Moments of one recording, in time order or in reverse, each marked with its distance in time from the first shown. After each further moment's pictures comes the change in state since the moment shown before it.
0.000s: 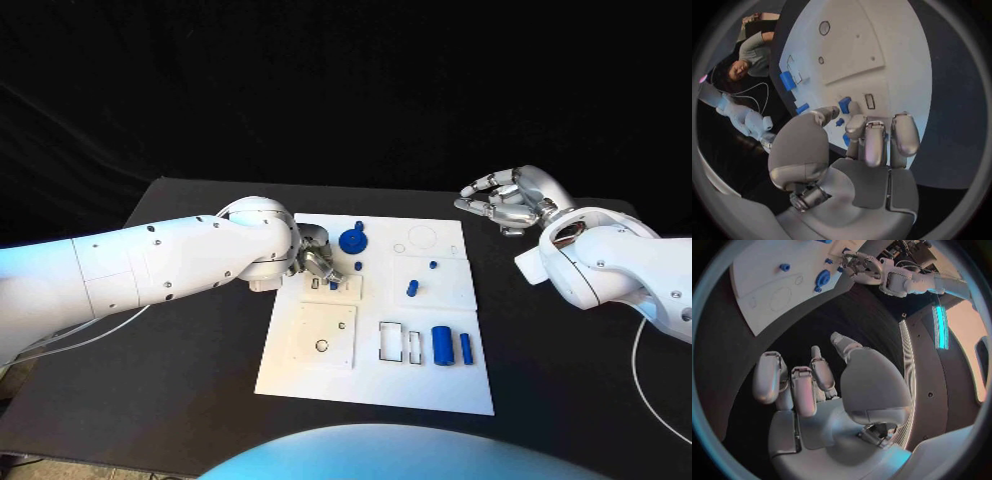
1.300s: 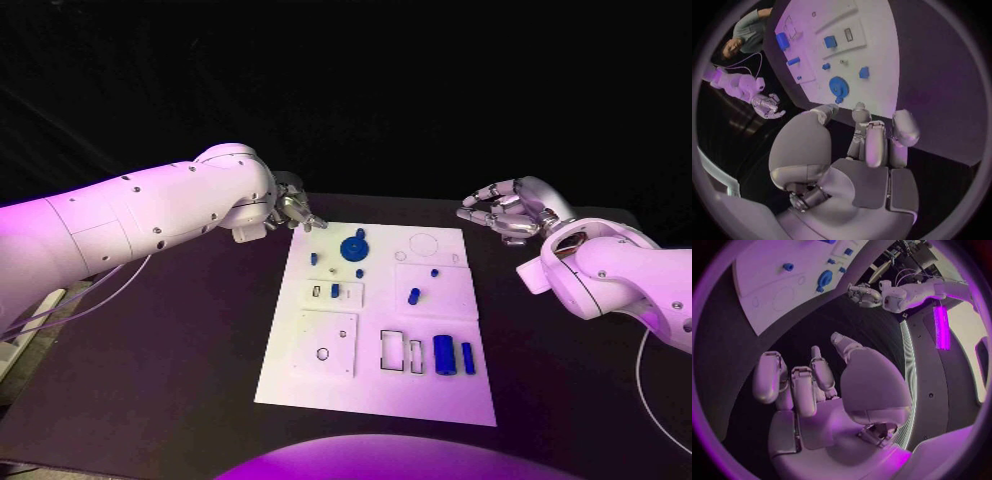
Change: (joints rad) left arm 0.108 0.020 0.063 -0.197 0.057 0.008 0.008; left_hand 0.043 0.018 -0.118 0.002 0.000 -0.102 0.080 -0.193 -0.102 -0.160 0.066 -0.175 -0.232 0.000 0.043 0.000 0.000 0.001 -0.066 0.043 -0.069 -0.115; right arm -0.004 0.000 0.000 -0.007 0.000 0.000 0.002; right_hand 0.000 0.000 -0.006 0.006 0.000 -0.003 0.003 0.004 0.001 0.000 0.000 -0.004 -0.001 0.000 0.000 0.000 0.001 0.000 0.000 0.000 -0.004 0.001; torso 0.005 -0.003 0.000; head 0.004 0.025
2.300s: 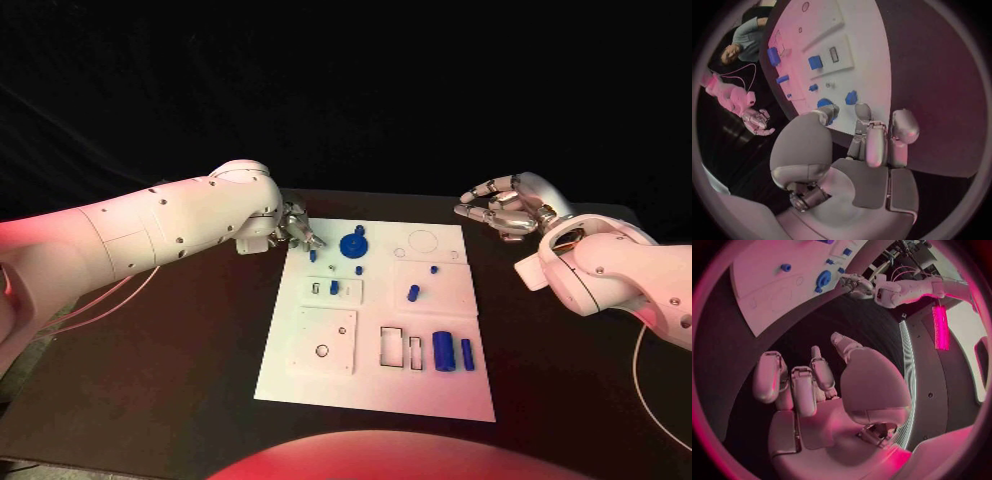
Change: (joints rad) left arm -0.040 0.063 -0.034 -0.088 -0.008 0.090 0.000; left_hand 0.014 0.015 -0.013 -0.003 0.000 0.001 0.000 -0.008 -0.011 -0.021 0.001 -0.035 -0.043 0.000 0.007 0.000 0.001 0.000 -0.004 0.002 -0.005 0.003; right arm 0.000 0.003 0.000 0.003 0.000 -0.001 0.007; right_hand 0.000 0.000 0.000 0.000 0.000 0.000 0.000 0.000 0.000 0.000 0.000 0.000 -0.003 0.000 0.000 -0.004 0.000 0.000 -0.004 -0.004 0.000 0.000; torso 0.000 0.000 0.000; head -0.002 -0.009
